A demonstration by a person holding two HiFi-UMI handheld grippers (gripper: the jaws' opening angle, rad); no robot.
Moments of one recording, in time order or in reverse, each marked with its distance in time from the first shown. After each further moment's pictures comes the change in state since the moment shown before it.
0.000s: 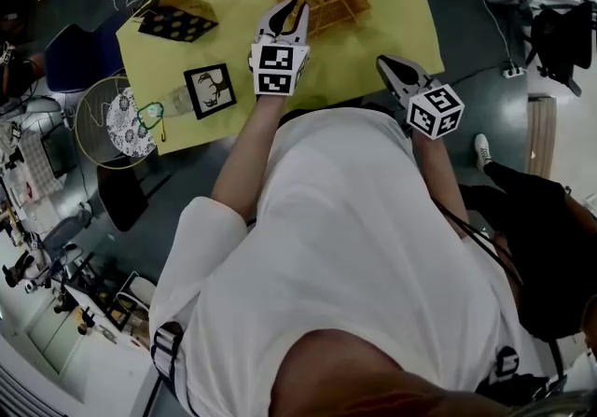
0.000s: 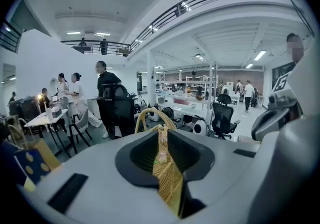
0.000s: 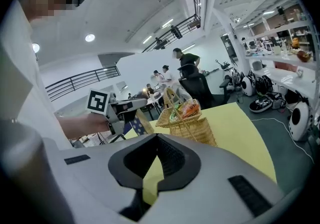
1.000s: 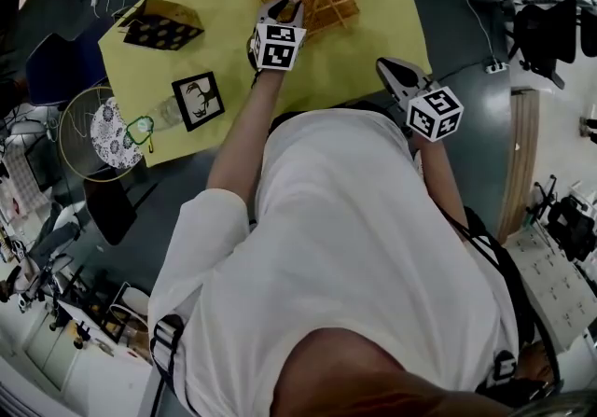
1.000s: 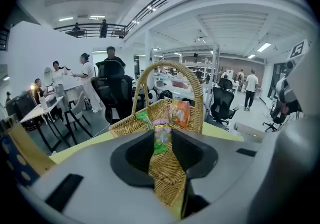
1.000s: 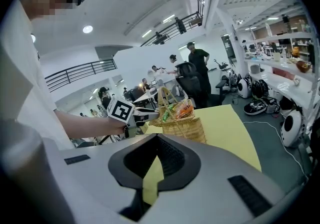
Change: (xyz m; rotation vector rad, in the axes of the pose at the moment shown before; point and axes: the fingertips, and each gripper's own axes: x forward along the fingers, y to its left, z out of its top) left arm 0.080 0.020 -0.085 -0.041 0.202 -0.036; right arm 0.000 -0.016 0.010 -0.035 0.057 -0.057
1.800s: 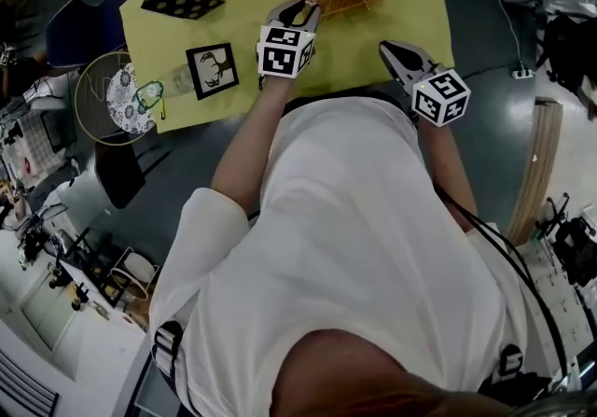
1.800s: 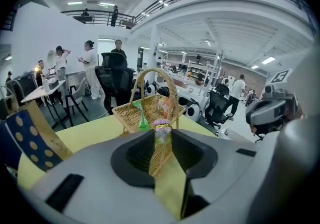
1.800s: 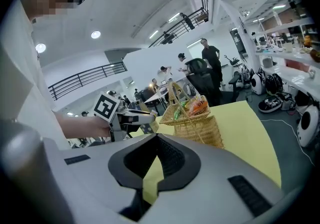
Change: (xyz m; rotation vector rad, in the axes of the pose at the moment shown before) left arm -0.070 -0.032 -0.015 -0.122 0.053 -0.041; right arm 0.024 0.021 -0.013 -0.007 -0.004 0.143
